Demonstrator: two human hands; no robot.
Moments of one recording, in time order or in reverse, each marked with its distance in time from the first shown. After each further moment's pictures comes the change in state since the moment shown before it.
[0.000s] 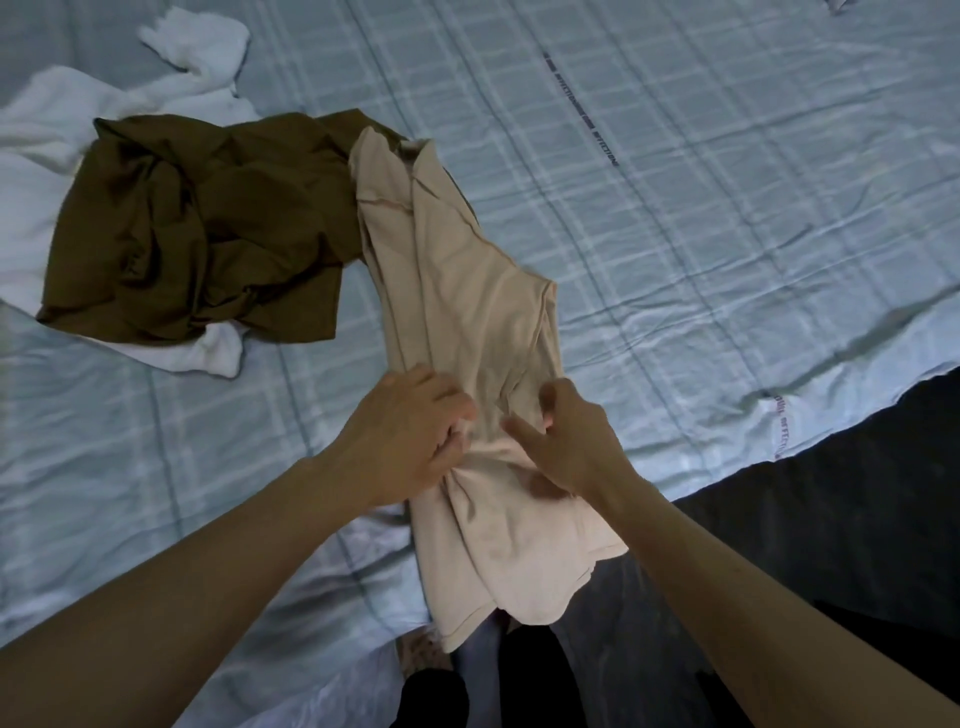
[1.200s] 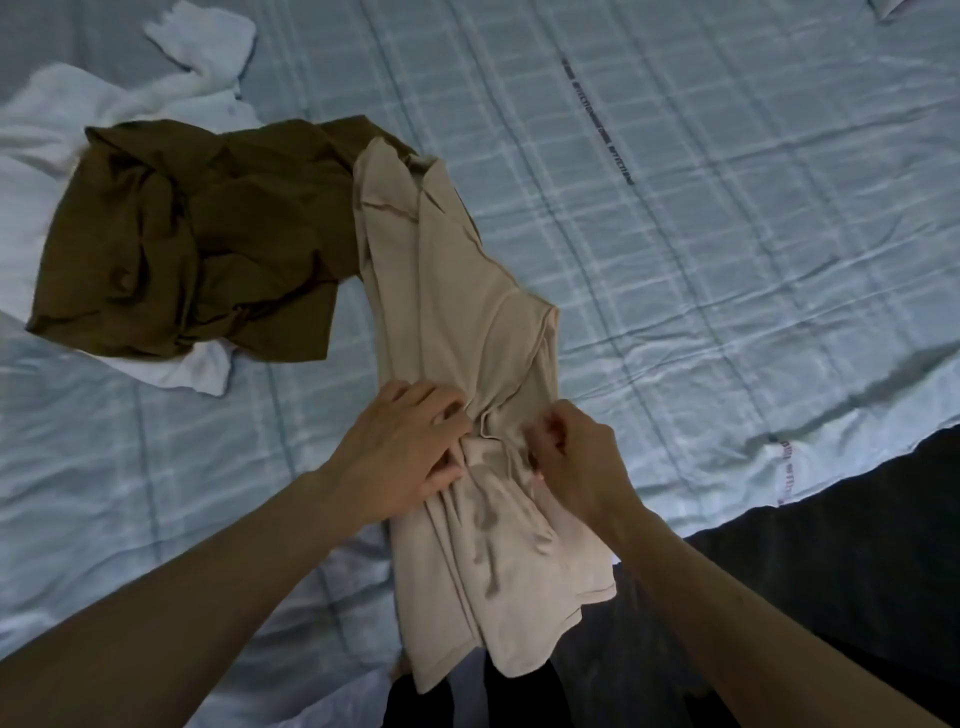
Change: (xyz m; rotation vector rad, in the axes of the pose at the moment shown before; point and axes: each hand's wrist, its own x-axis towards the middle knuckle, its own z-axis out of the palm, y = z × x) left_hand 0.025 -0.008 0.009 0.178 0.003 -0.005; right_hand 0.031 0.025 -0.007 0.183 0.041 -0.148
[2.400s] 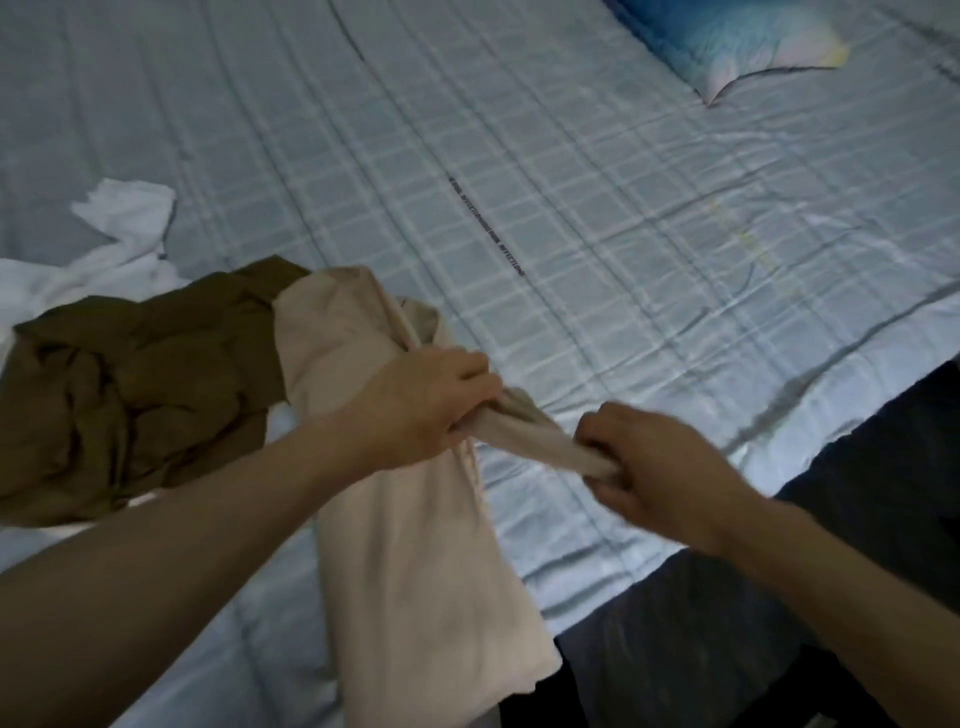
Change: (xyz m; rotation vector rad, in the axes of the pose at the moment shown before) left_hand 0.164 0.017 -0.120 -0.086 0.127 0.393; right_hand -0.011 -0.049 -0.206 -0.554 -0.144 -0.385
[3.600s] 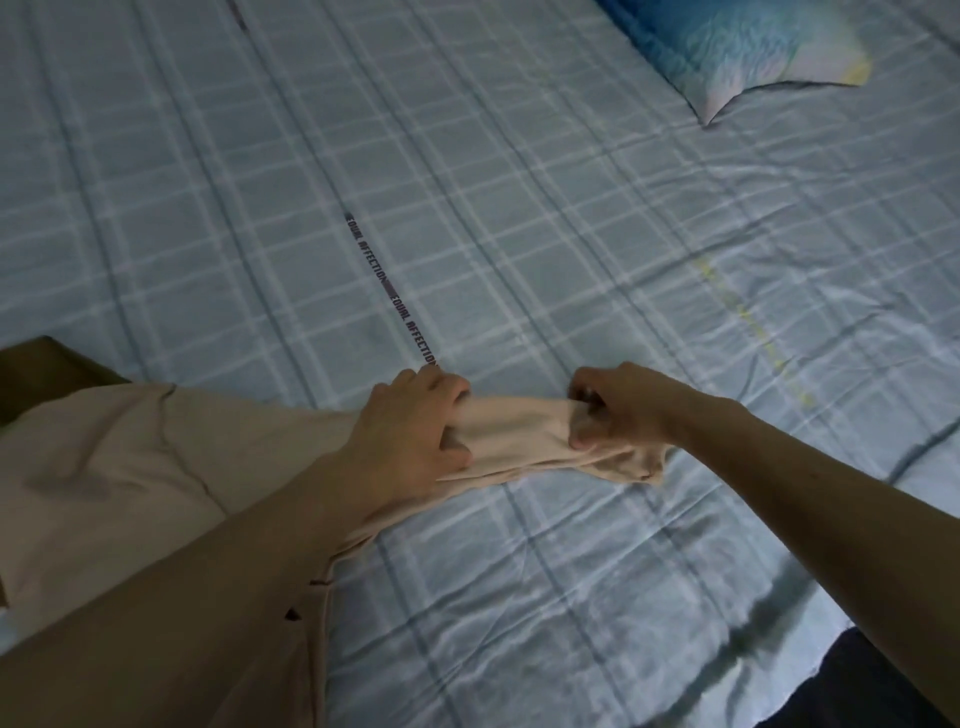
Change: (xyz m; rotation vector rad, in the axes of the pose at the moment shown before) left_hand 0.193 -0.119 0.146 -0.183 -0.222 -0.582; right_hand 0.225 0.285 -0.022 -0.068 -0.337 0.303
